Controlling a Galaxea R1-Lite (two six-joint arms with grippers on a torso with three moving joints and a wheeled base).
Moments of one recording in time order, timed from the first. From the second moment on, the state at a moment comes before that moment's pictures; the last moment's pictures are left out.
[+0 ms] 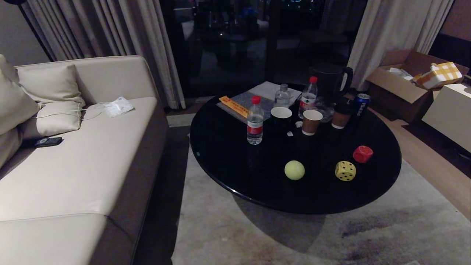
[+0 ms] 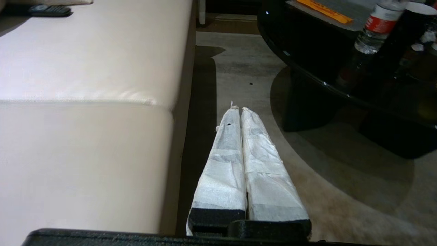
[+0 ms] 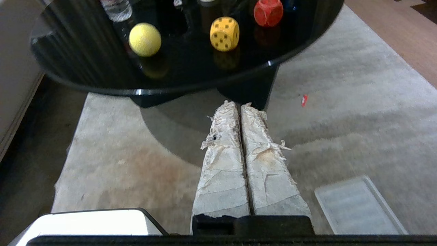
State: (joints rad) left arm 0.00 0.00 0.00 0.00 0.05 -0.06; right arm 0.01 0.00 -0.06 0.16 -0.02 0.08
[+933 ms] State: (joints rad) left arm 0.00 0.00 0.00 0.00 0.05 -0.06; right arm 0.01 0.00 -0.06 0.16 -0.02 0.08
